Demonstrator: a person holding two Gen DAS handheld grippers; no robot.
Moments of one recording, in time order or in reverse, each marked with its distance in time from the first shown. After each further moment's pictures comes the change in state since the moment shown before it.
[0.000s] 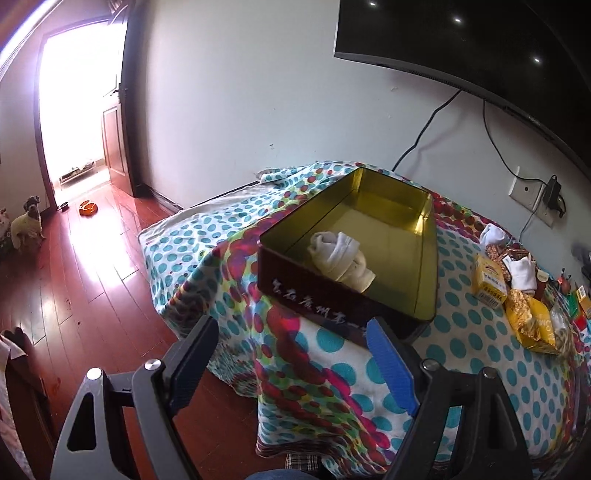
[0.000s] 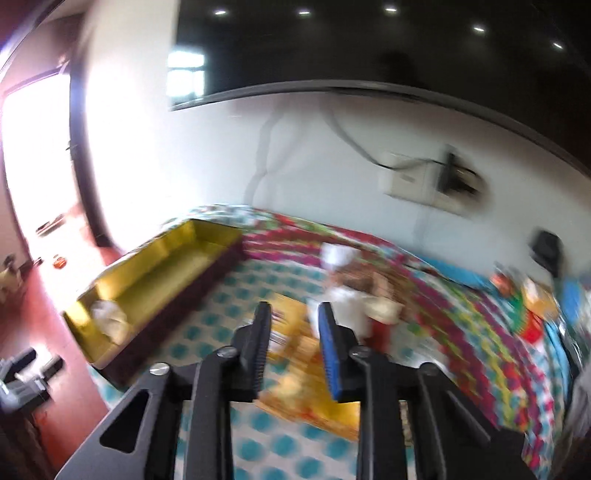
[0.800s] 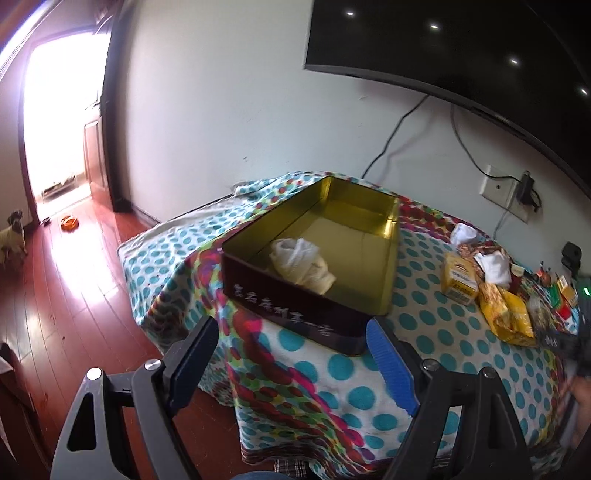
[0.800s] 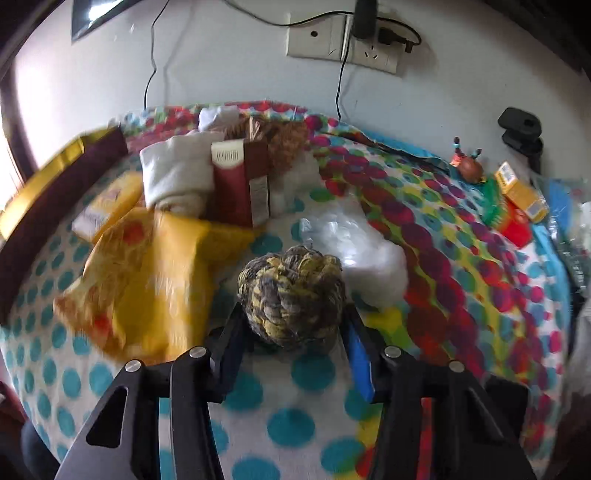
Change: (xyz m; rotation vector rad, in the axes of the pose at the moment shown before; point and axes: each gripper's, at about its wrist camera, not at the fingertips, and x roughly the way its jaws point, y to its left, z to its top) left arm -0.015 -0.025 -0.005 0.056 -0.056 -0.092; right arm 0.082 -0.139 -0.096 0.129 0.315 -0.183
